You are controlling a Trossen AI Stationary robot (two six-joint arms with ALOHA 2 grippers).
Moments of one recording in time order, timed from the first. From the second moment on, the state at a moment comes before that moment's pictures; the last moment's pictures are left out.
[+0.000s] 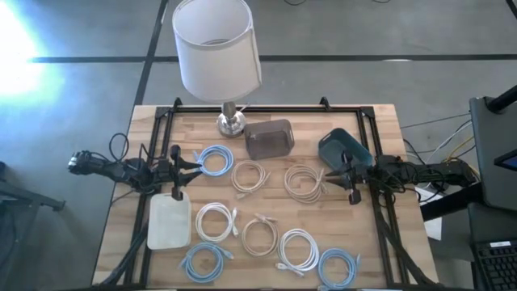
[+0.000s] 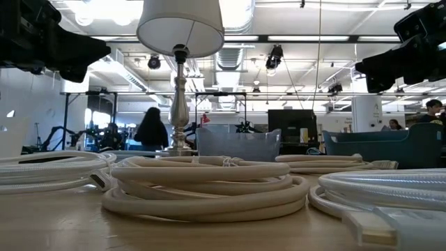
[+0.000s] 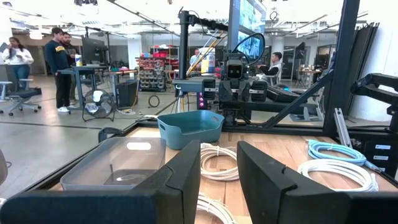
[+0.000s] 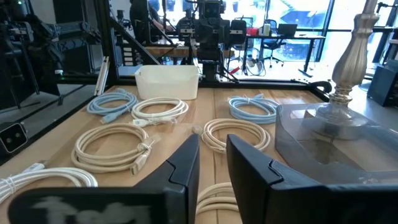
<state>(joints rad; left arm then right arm) -0.26 0.06 0.01 0.13 -0.39 0.03 0.05 0.07 0.01 0.01 -0.02 0.03</state>
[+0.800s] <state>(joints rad) -0.26 0.06 0.01 0.13 -0.39 0.03 0.05 0.07 0.01 0.01 -0.02 0.03</state>
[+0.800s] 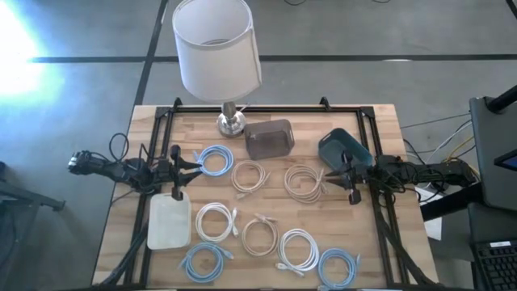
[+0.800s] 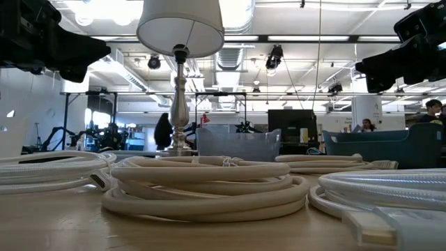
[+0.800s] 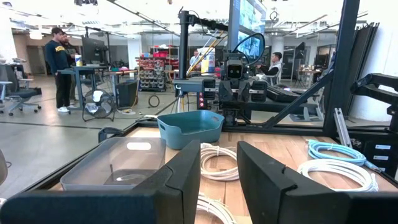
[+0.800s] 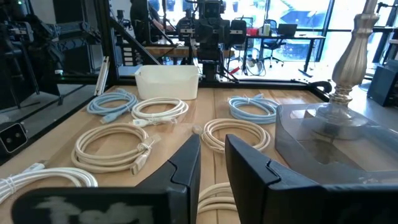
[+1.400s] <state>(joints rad) -0.26 0.06 0.01 0.13 -0.39 0.03 0.05 0.07 0.01 0.01 -0.02 0.03</state>
